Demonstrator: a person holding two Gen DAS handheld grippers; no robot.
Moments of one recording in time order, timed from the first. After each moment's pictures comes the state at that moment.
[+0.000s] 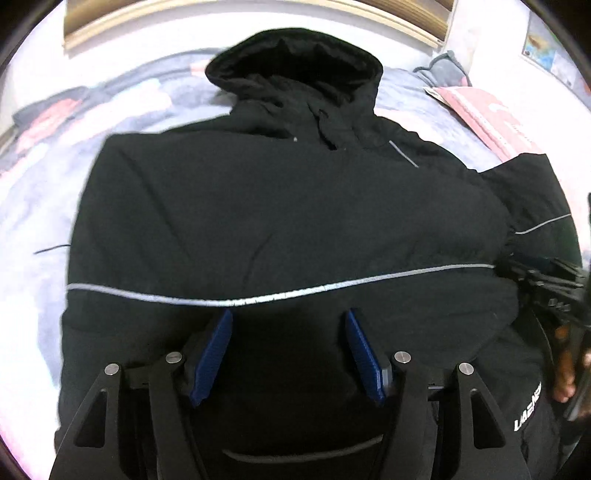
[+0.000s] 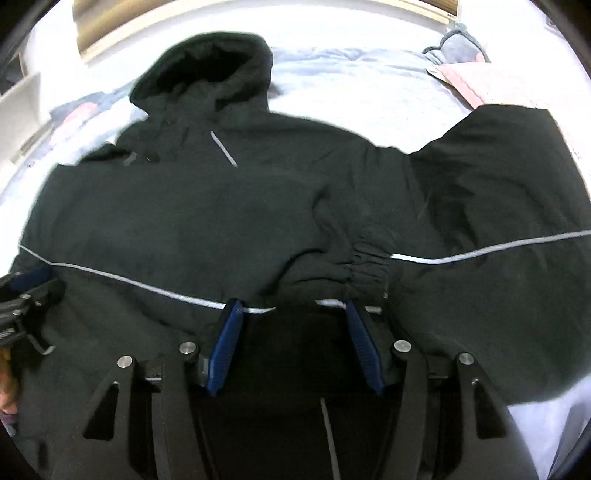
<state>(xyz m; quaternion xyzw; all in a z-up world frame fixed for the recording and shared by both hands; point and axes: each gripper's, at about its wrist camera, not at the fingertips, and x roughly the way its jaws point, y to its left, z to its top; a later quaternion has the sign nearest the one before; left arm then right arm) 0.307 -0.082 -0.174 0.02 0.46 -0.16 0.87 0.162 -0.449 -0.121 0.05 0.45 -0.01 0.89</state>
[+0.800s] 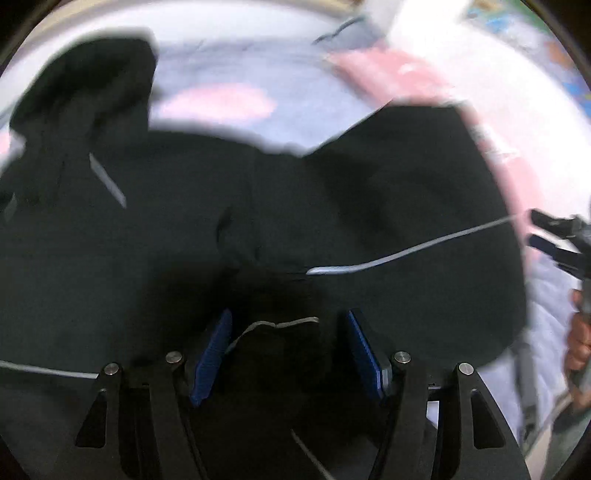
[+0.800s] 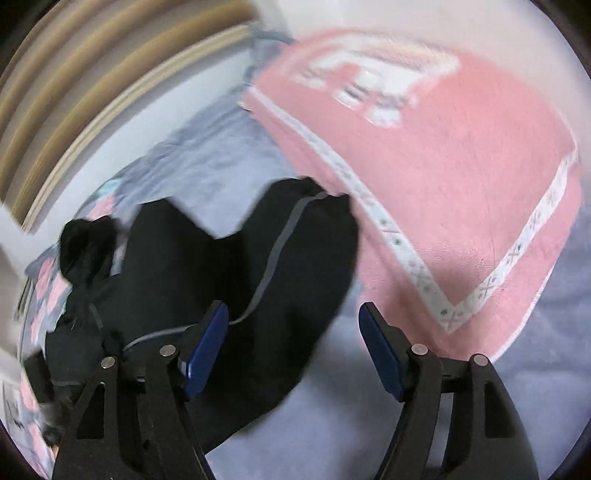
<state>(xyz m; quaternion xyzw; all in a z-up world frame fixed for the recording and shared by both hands) 0.313 -0.350 -0.181 0.01 0.48 -0.26 0.83 0.113 -0.793 -0.087 0.26 0.41 -0.13 0.86</state>
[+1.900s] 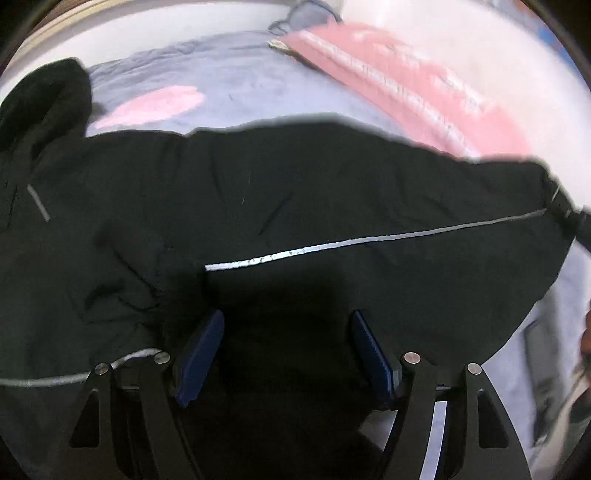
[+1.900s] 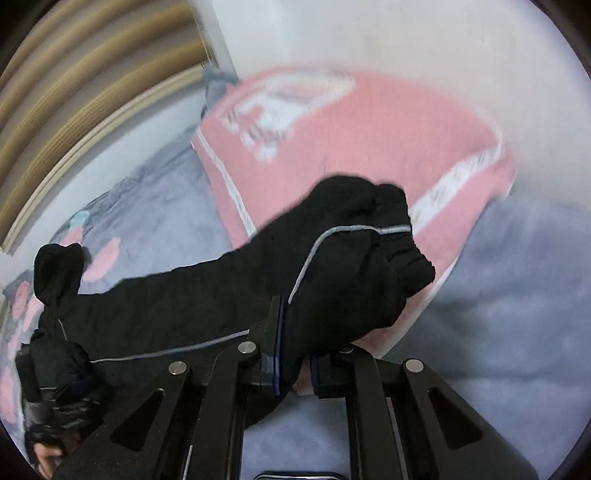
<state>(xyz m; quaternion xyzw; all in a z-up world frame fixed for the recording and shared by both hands) 0.291 -0.414 -0.184 0.07 0.47 -0.31 0.82 0.018 -0.839 -0.082 0.23 0.36 -0.20 0.88</state>
